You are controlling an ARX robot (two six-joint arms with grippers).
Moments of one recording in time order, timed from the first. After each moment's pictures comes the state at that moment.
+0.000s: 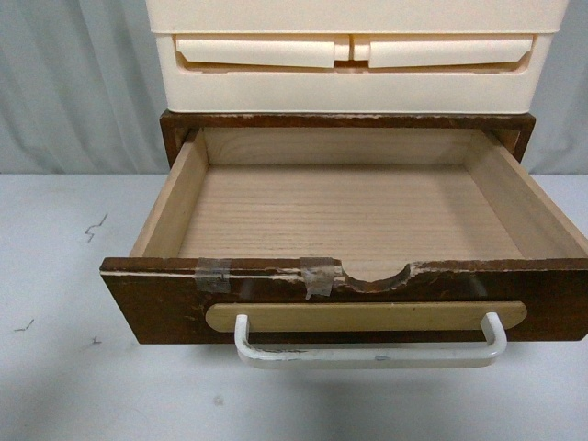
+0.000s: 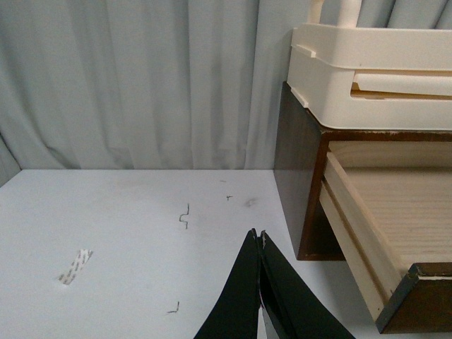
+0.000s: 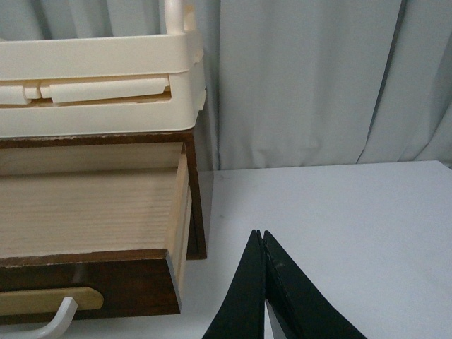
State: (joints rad) left arm 0.00 0.34 0.01 0.34 0.00 -0.02; right arm 0.00 0.28 0.01 0.28 0.00 0.00
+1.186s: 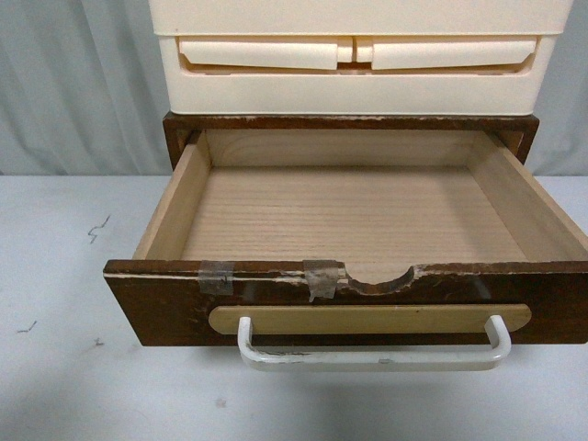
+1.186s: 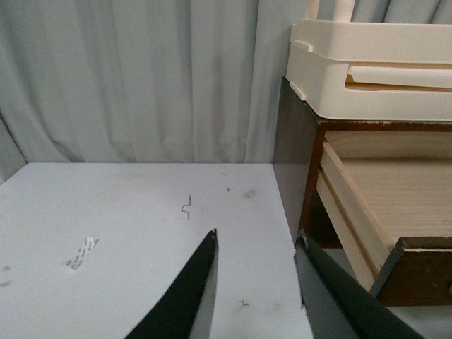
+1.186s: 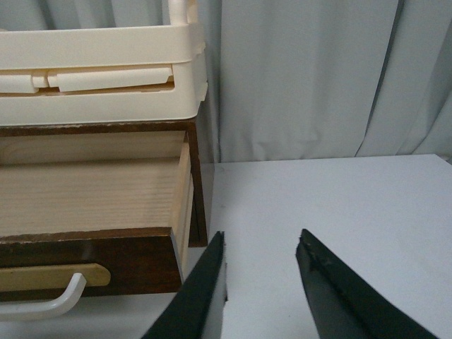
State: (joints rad) left arm 0.00 0.01 0.01 0.00 0.00 -0.01; right arm 0.00 0.00 0.01 0.00 0.00 0.00
